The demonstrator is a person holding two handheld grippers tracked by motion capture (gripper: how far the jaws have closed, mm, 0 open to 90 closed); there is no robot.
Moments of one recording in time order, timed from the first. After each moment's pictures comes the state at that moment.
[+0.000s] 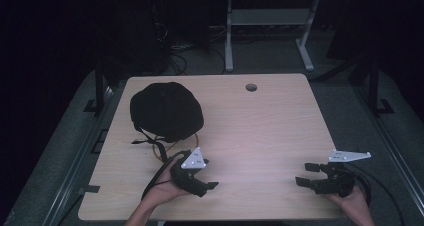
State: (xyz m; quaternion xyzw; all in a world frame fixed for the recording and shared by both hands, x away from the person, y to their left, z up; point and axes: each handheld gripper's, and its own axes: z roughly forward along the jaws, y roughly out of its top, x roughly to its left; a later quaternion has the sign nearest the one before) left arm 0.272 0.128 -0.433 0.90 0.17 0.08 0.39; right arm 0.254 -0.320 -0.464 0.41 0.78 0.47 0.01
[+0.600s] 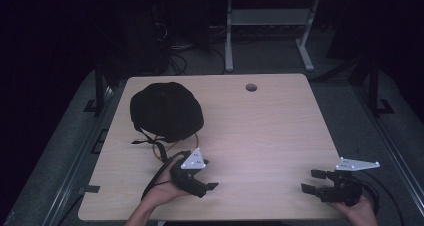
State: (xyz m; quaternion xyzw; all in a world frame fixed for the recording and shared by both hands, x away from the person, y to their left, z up) left arm 0.271 0.128 -0.435 0.90 0.17 0.07 0.39; right arm 0.233 -0.331 -0.470 0.42 0.77 0.47 0.02
